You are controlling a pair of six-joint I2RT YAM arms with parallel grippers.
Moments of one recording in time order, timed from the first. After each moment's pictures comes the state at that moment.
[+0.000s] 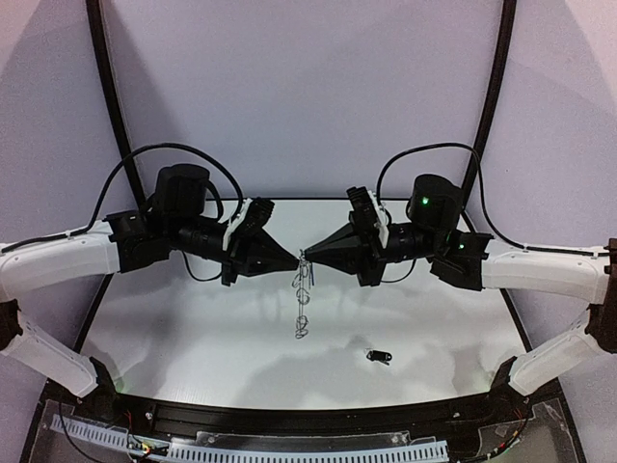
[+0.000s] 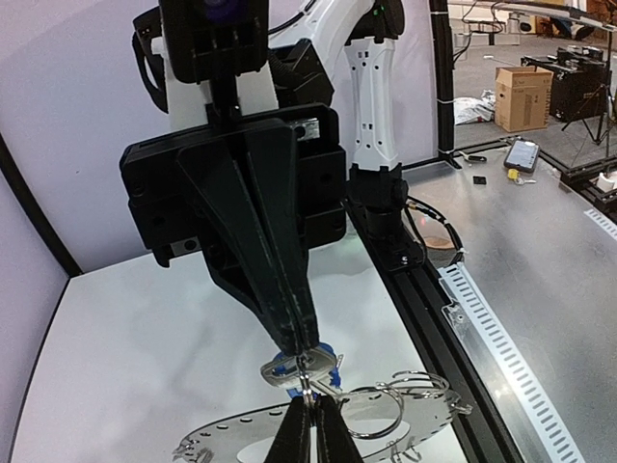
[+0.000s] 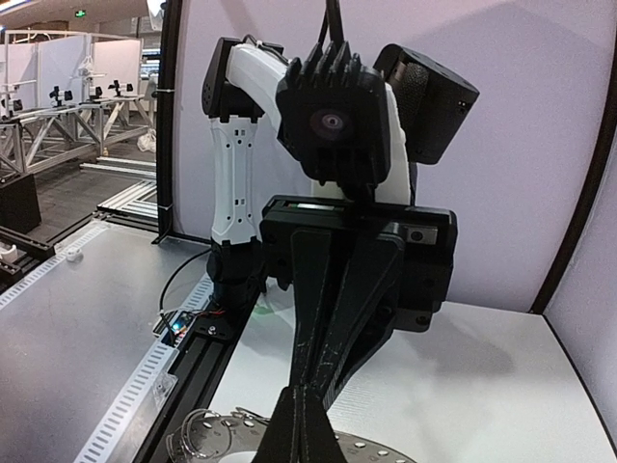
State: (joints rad) left arm -0.85 1.36 1.11 -0.08 0.84 0.48; right arm 0.87 1.35 0.94 0.40 -0.85 -0.17
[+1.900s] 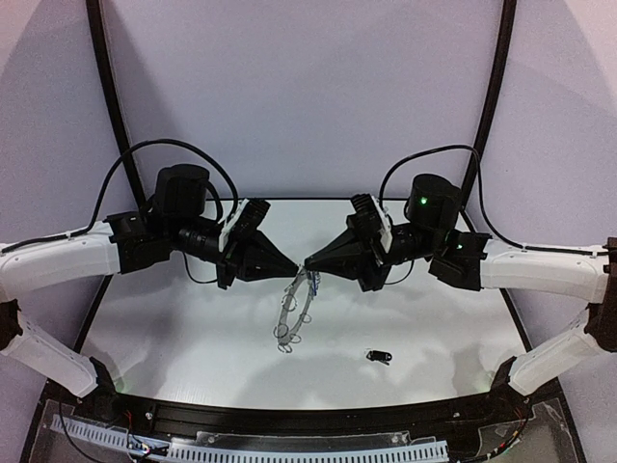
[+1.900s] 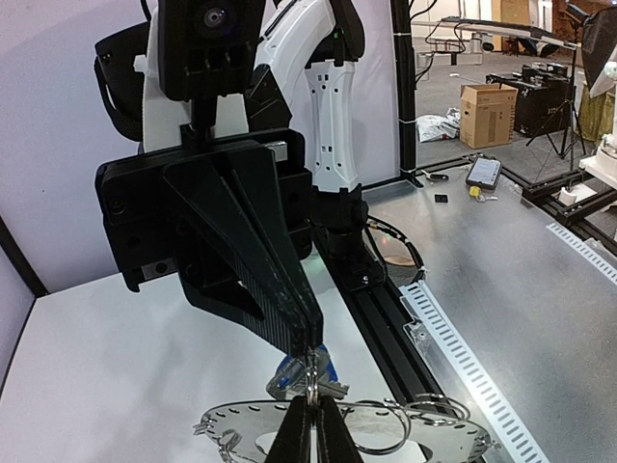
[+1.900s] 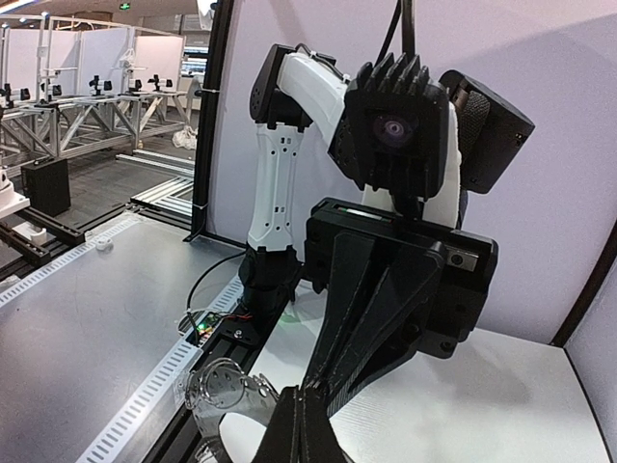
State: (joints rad) left arm -0.85 1.36 1.10 -0.06 0.94 0.43; right arm 0.89 1.36 0.95 0.42 -0.97 -0.22
